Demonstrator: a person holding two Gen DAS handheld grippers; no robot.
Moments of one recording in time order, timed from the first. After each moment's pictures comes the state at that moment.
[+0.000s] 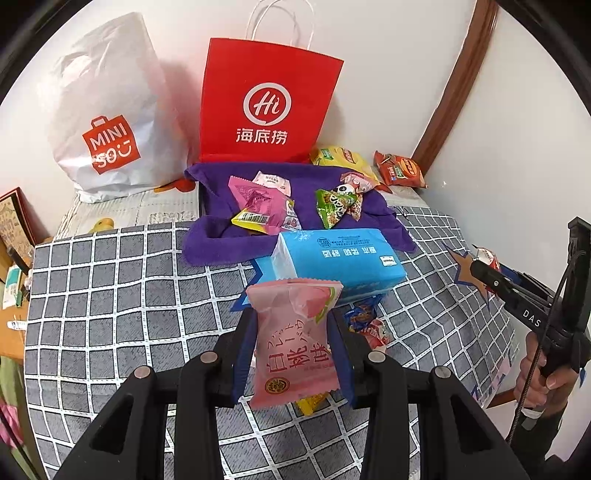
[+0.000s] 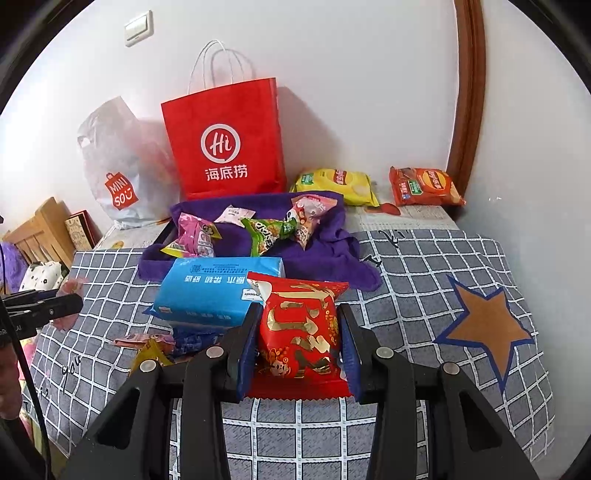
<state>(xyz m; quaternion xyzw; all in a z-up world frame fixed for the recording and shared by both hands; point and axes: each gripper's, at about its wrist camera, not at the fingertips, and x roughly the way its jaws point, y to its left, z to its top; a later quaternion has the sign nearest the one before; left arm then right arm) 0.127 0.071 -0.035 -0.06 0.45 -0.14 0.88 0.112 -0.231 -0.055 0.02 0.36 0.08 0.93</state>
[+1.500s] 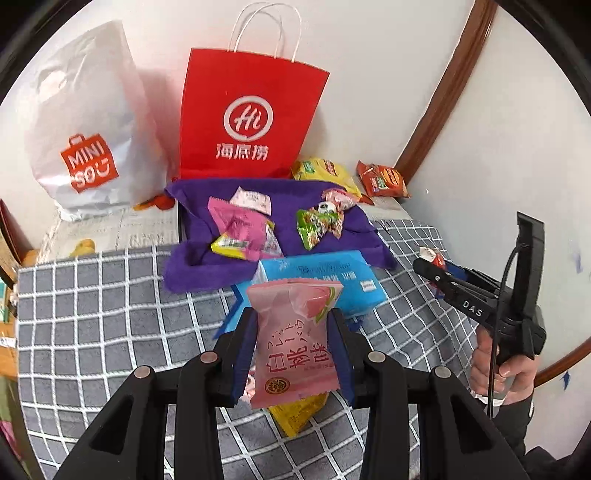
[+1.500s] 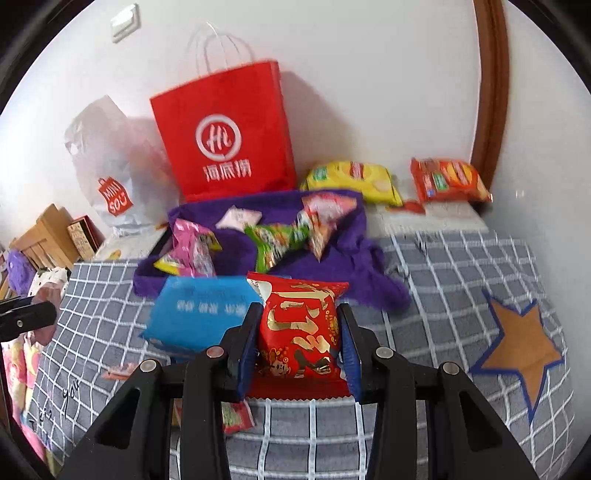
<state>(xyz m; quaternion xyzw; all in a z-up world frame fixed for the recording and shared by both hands) 0.150 0.068 -0.012 -0.07 0.44 -0.17 0.88 0.173 -0.218 -0.068 0.04 0.37 0.11 0.92</state>
